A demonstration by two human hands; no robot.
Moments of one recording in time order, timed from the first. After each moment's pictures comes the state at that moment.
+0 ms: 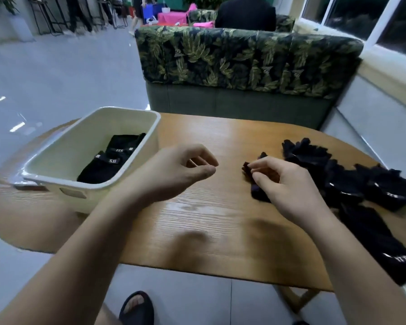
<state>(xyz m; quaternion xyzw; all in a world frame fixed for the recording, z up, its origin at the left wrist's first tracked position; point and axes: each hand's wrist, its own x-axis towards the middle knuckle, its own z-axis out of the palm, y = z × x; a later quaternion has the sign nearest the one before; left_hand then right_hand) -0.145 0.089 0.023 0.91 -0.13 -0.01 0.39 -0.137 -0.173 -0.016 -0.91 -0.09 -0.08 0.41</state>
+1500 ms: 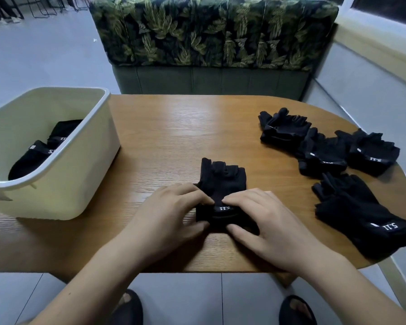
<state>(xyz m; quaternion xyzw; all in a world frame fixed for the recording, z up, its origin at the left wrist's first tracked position) -0.167 0.036 -0.098 0.94 -0.27 0.06 0.21 -0.182 -0.222 -0.111 -0.93 -0.28 -0.03 0.23</state>
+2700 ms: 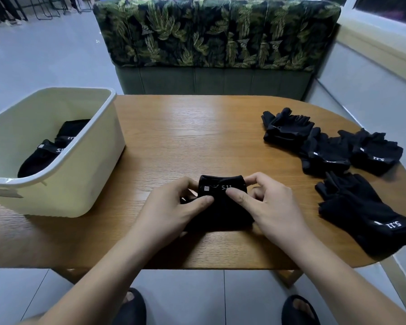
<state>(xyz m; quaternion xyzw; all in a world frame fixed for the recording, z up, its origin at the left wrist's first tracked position) -0.171 0.030 -0.091 0.87 -0.03 -0.04 0.49 -0.168 -0.200 -0.109 -0.85 -0.03 -0.03 0.52</state>
